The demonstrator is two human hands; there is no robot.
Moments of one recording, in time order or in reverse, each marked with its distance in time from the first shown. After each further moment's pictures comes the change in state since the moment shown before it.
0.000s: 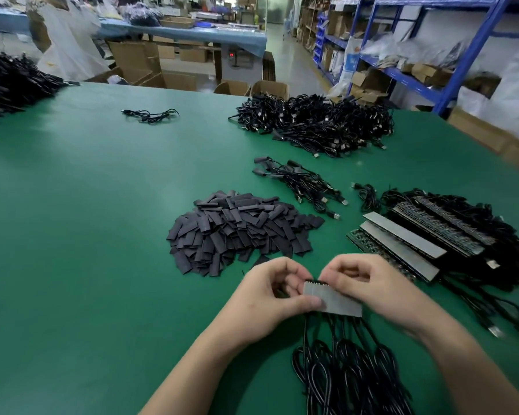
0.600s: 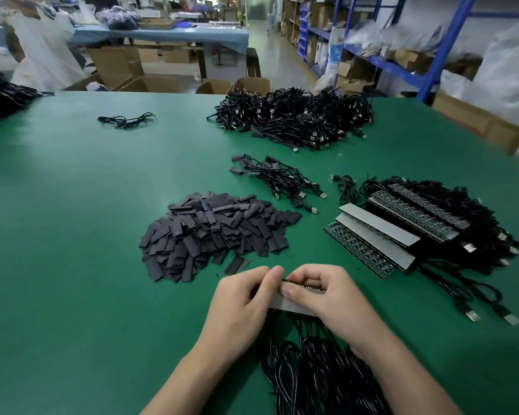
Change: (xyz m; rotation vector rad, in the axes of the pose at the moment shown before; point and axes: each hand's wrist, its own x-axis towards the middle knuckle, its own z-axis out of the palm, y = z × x) left_hand 0.002 -0.011 0.025 0.396 0.306 0.208; right_hand -0.005 0.022 0.040 0.250 0.151 0.051
